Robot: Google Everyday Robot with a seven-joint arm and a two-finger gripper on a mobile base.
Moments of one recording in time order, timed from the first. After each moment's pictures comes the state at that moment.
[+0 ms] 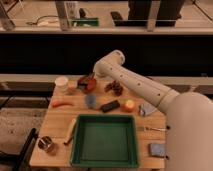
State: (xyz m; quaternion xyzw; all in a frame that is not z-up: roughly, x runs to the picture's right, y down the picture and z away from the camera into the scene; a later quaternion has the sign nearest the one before) arm -0.048 -0.114 0.878 -0.03 -0.18 -0.02 0.98
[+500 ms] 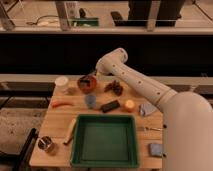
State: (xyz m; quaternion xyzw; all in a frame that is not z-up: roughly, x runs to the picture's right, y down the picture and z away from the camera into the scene) arm -0.031 -0.128 0.896 -0.02 -0.18 -0.02 0.98
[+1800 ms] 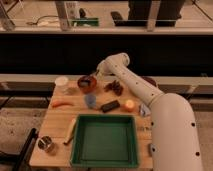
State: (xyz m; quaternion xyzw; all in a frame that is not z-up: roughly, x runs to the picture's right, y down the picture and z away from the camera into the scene) arm -0.035 -0.127 0.949 -0.03 -0.21 0.00 0.98
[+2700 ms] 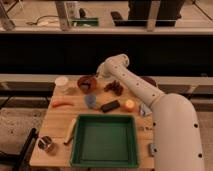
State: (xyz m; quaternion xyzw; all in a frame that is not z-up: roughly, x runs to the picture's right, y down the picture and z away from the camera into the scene) arm -0.030 -0.108 0.945 -0.05 -0.20 0.00 0.98
